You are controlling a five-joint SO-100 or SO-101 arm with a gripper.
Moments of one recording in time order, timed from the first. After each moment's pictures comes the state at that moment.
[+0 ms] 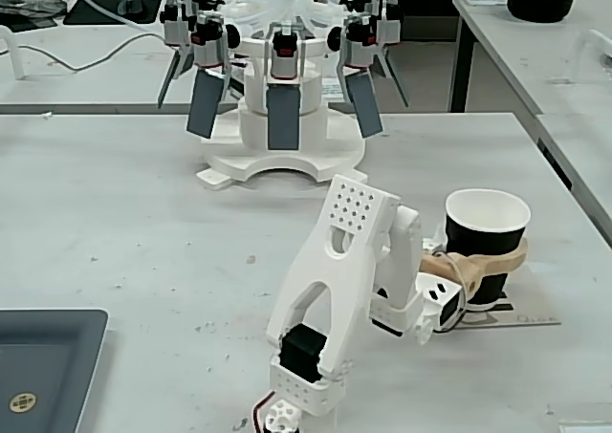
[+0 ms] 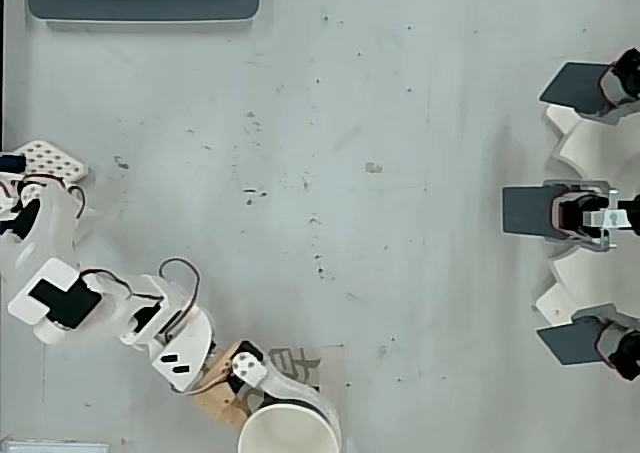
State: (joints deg) arm 37.2 60.2 129.8 -78.1 -85.6
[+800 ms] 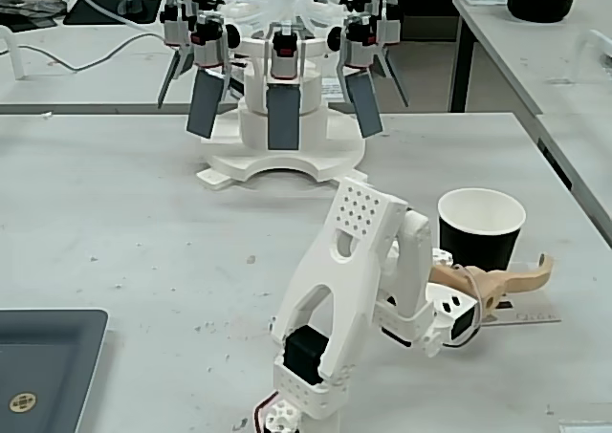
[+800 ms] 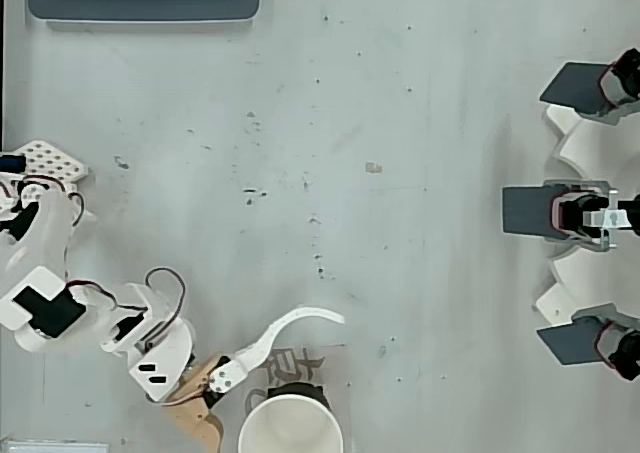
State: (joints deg) arm 43.3 63.2 134.1 -78.1 -85.6
